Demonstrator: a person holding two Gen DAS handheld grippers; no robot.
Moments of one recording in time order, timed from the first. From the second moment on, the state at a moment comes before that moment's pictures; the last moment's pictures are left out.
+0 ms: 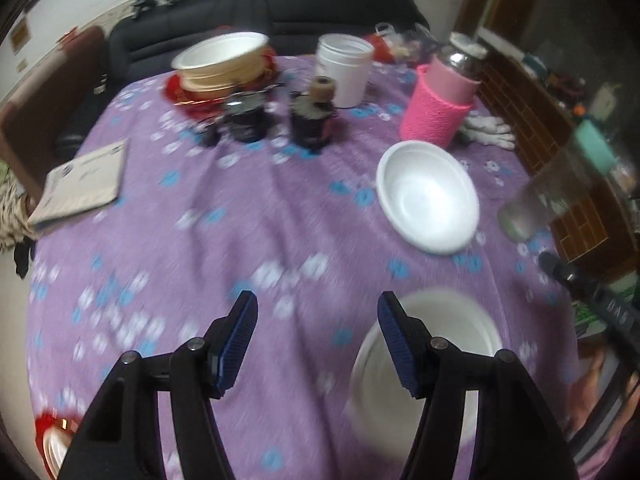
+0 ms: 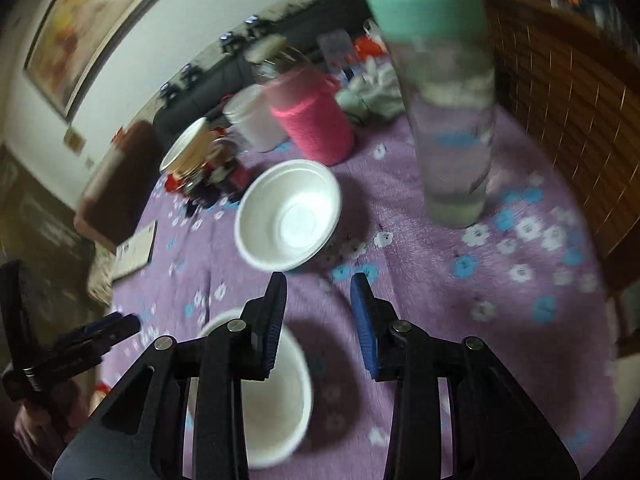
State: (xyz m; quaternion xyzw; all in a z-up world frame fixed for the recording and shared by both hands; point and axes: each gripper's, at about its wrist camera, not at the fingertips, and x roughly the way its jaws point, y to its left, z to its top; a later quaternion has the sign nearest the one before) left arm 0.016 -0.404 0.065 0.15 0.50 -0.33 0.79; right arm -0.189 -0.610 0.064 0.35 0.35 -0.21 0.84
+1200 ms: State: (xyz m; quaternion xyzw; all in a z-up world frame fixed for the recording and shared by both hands) left arm 0.016 -0.465 0.036 0.13 0.53 -0.37 0.75; right arm -0.109 -0.614 0.034 0.36 0.37 -0.18 0.84
